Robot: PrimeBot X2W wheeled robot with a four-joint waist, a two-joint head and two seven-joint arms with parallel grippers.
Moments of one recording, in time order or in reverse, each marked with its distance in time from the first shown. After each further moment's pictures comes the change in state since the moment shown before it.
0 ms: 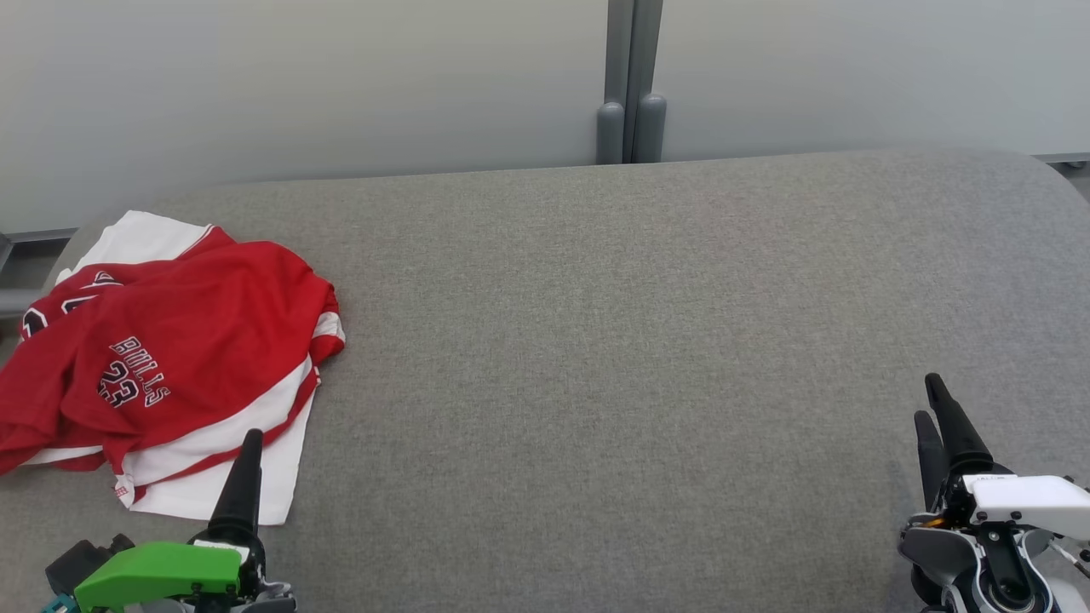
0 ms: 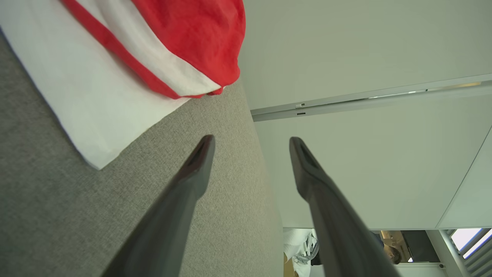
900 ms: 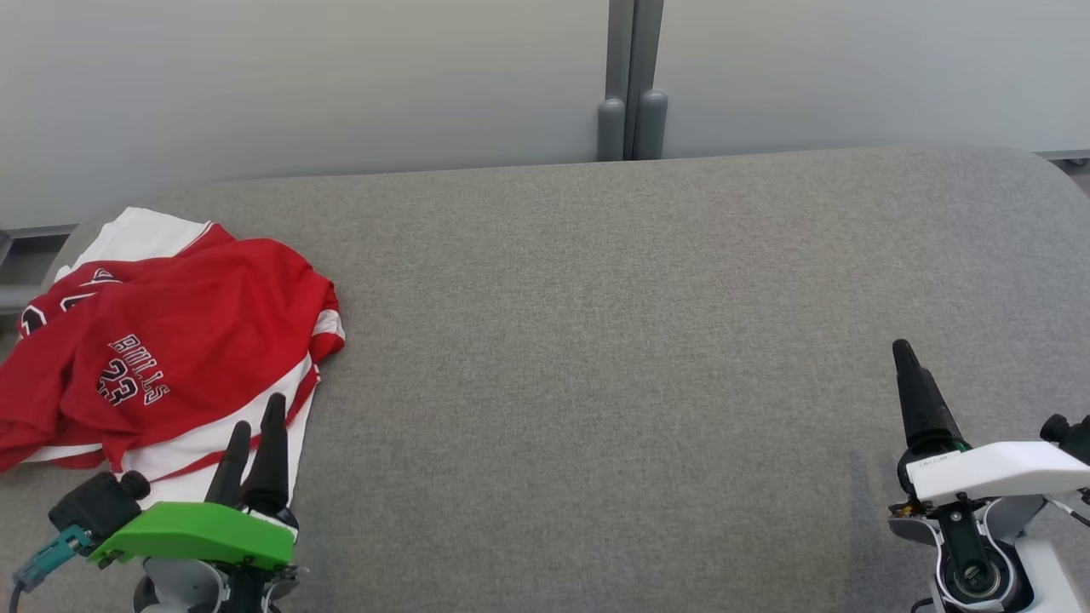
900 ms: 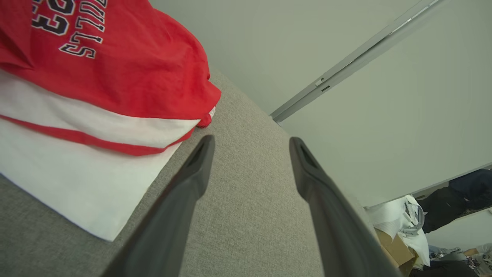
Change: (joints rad) left arm -0.015 0.035 -0.077 -0.117 0.463 0.075 -0.090; right arm 0.000 -0.023 0.081 -0.124 -0.476 -0.033 -0.083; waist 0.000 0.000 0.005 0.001
